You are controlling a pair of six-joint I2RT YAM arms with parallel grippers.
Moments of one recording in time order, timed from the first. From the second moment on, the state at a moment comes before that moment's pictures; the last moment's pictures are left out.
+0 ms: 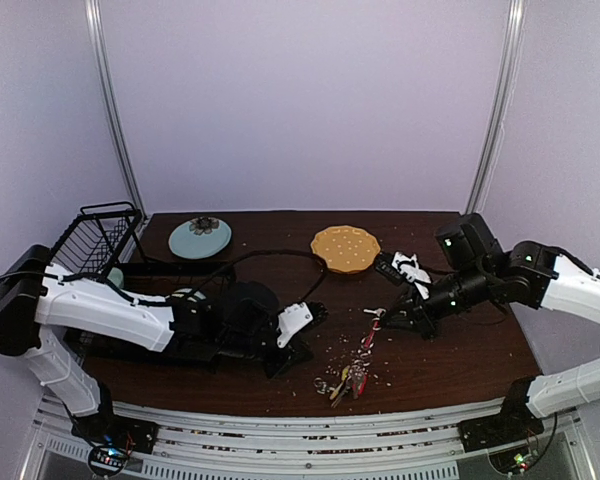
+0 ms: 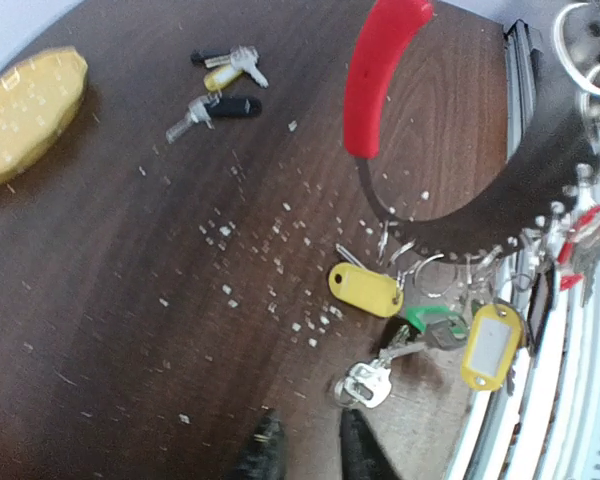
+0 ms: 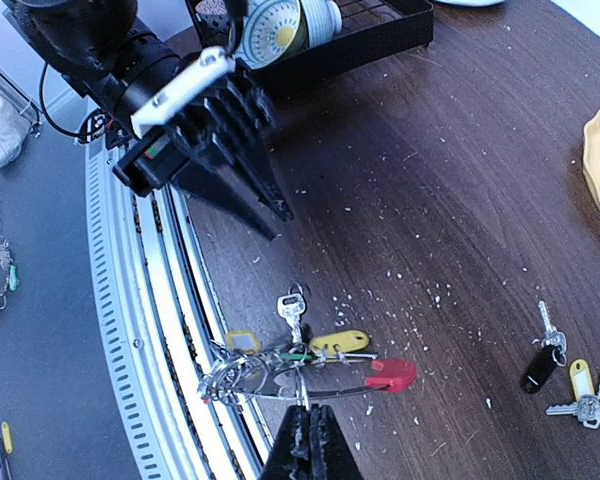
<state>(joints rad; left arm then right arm) -1.18 1.56 0.87 0.03 0.02 -0.03 0.83 1.07 0.95 -0.66 -0.37 -0.08</state>
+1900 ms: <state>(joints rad) -1.13 1.47 0.88 0.02 0.09 0.12 0.89 1.02 0.99 -0.71 -0.38 -0.09</state>
